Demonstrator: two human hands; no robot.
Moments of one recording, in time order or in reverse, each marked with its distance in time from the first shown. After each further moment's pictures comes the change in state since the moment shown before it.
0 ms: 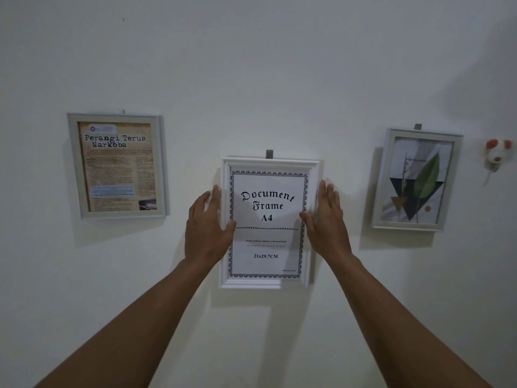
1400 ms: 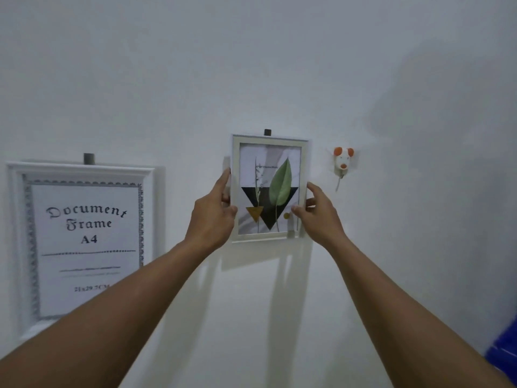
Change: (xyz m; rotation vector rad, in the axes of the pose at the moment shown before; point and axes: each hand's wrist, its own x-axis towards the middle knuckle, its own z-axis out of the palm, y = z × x) left_hand 0.011 0.288 0.164 -0.485 -0.255 0.063; right_hand 0.050 0.206 -0.218 0.194 0.071 0.248
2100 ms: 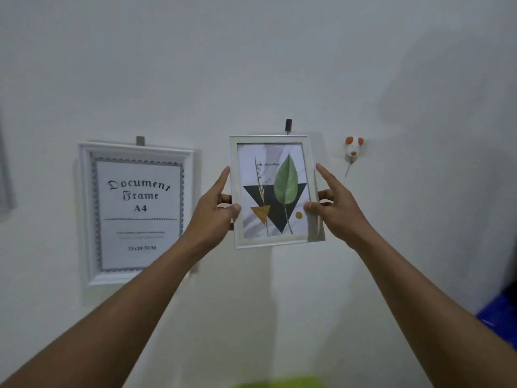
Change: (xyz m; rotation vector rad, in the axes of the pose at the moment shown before) left_hand -0.082 0.018 -0.078 -0.365 -0.129 -0.165; right_hand -0.093 -0.065 -0.026 0.082 -0.157 -0.037
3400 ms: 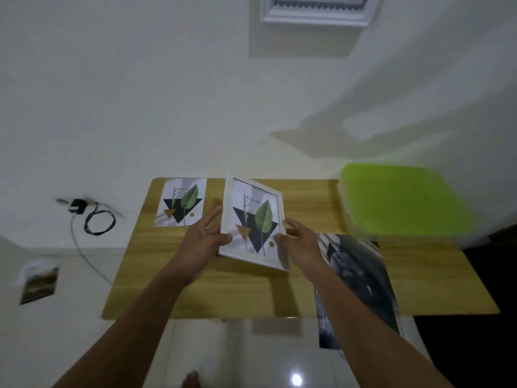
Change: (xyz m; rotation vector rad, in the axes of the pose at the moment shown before) left_hand -0.461 -0.219 -0.265 -0.201 0.017 -0.992; right_hand -0.458 0.056 0.426 0.214 -0.430 0.950
